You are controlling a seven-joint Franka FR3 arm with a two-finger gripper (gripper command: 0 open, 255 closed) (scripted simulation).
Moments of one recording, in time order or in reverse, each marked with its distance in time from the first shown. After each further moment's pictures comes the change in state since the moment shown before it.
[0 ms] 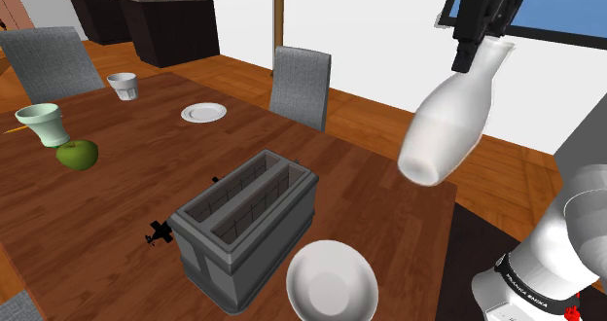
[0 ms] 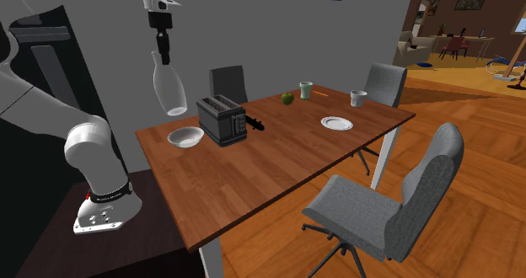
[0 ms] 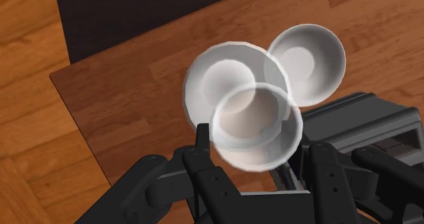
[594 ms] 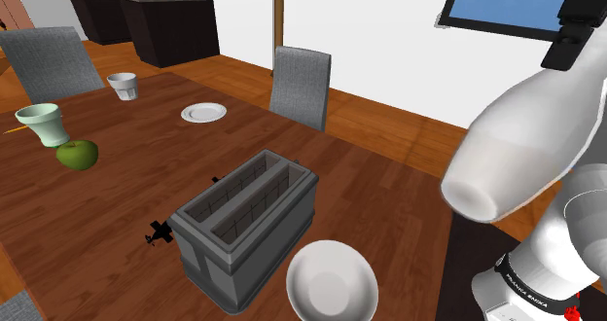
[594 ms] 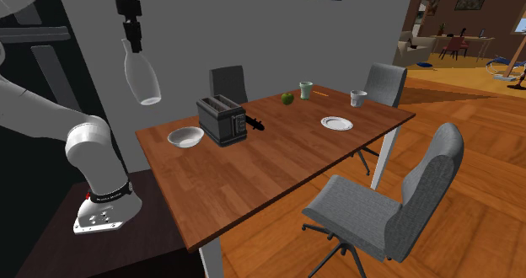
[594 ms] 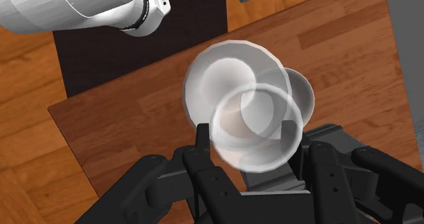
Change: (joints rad) arm 0.036 -0.090 0.114 0.093 0.114 -0.157 0.183
